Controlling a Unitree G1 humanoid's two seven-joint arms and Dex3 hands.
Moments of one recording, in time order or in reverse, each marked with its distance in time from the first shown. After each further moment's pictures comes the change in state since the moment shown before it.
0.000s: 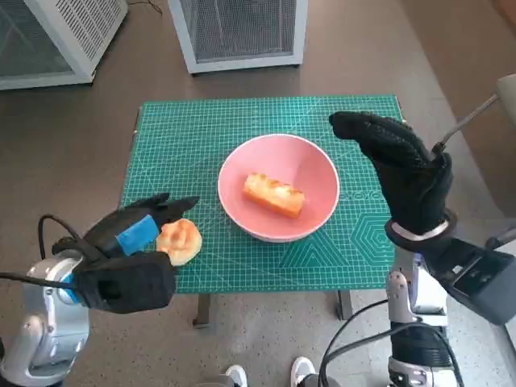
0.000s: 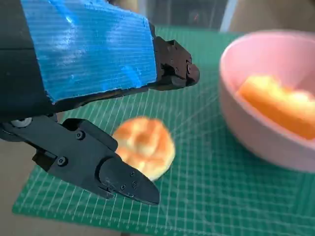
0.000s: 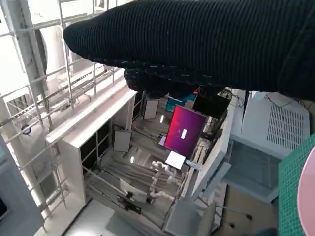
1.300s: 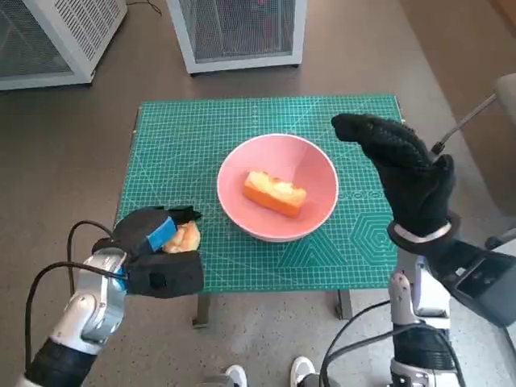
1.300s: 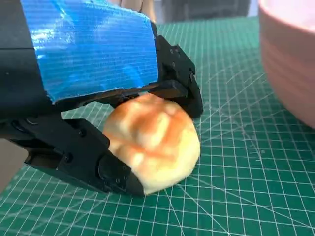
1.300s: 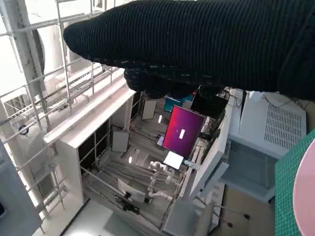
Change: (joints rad) left arm -0.062 -0.050 -0.160 0.372 0.157 -0.228 0.377; right arm 0.014 -0.001 0.001 -0.010 0.003 0.005 0.000
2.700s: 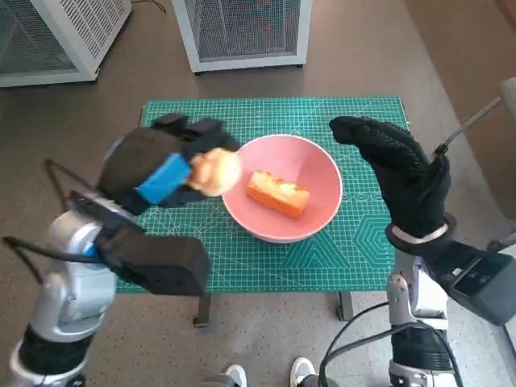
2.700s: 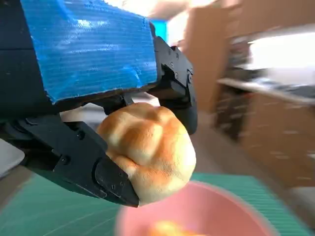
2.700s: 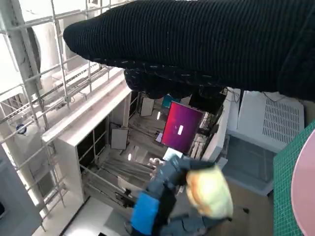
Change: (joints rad) left arm -0.317 -0.119 0.093 -0.371 -0.076 -0.067 -0.090; right arm 0.002 0.003 0.001 0.017 0.001 0.000 0.005
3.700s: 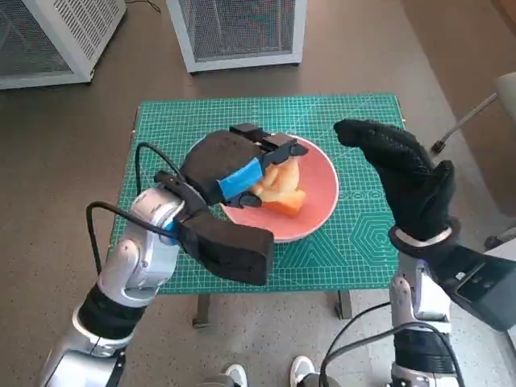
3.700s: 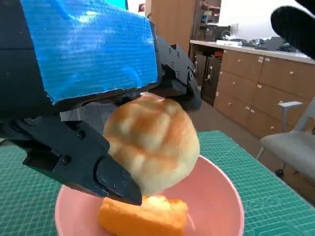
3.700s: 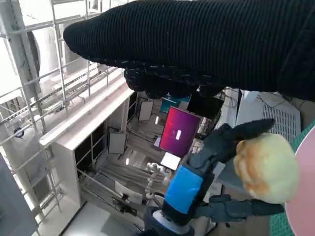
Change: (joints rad) left arm -0.096 -0.115 -0.146 0.266 0.077 -0.040 -0.026; right arm 0.020 -0.001 -0.006 -0.013 -0.001 -0.014 0.000
